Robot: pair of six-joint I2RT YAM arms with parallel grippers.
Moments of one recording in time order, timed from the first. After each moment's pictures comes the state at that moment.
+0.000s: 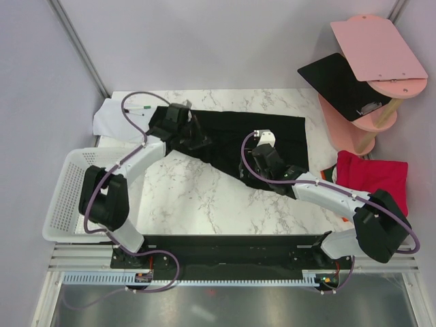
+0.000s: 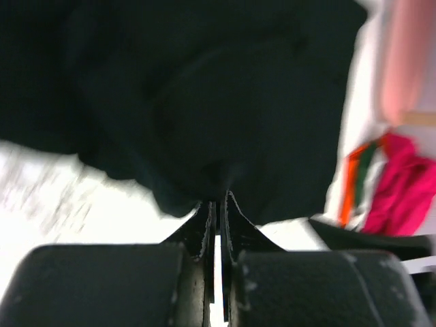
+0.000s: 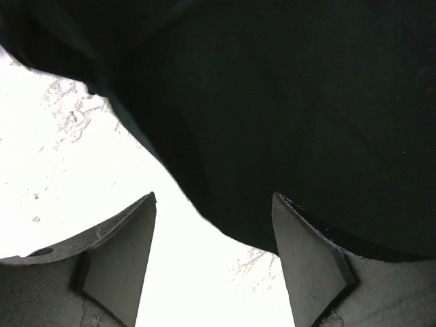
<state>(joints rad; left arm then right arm) -0.40 1.63 1.16 -0.28 0.21 -0.76 0.73 1.38 0.81 -0.07 0.29 0.50</state>
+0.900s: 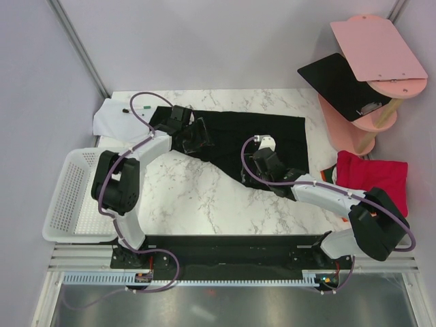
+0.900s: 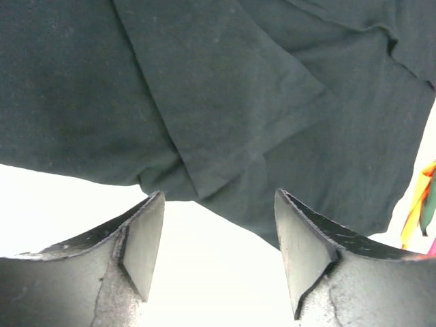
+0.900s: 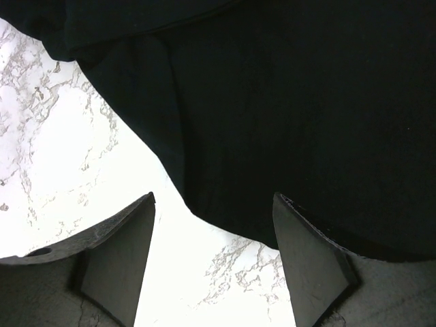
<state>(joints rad) -0.37 1.81 1.30 -0.33 0.18 -0.64 0.71 1.40 0.76 -0.06 0.27 0.50</state>
